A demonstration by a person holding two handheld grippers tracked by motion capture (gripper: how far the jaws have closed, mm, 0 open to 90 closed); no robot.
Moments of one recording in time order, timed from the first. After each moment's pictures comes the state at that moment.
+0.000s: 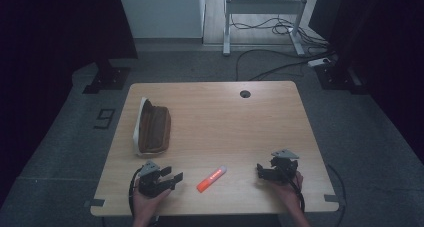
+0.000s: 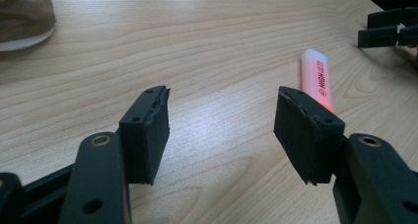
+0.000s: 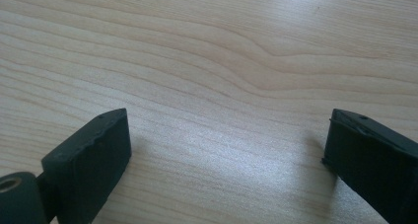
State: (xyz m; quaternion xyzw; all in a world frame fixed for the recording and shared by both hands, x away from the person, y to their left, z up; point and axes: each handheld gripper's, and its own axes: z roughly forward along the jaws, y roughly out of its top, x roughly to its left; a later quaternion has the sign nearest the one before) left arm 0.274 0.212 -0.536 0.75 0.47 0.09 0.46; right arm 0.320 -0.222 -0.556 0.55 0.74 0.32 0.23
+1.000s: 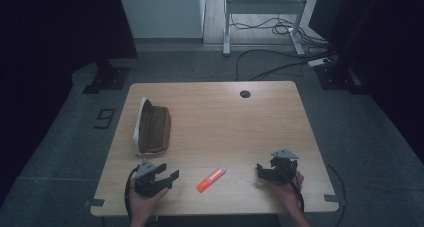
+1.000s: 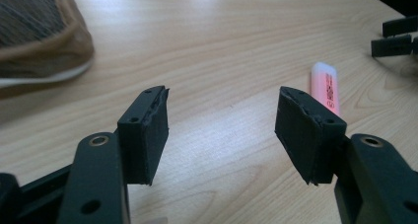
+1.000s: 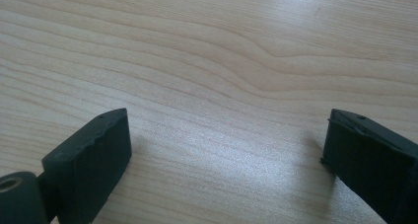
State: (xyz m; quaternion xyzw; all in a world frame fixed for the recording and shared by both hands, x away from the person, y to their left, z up) left arm 0.265 0.219 -0.515 0.74 0.47 0.15 0.46; right arm 0.320 -0.222 -0.556 0.55 0.74 0.32 0.23
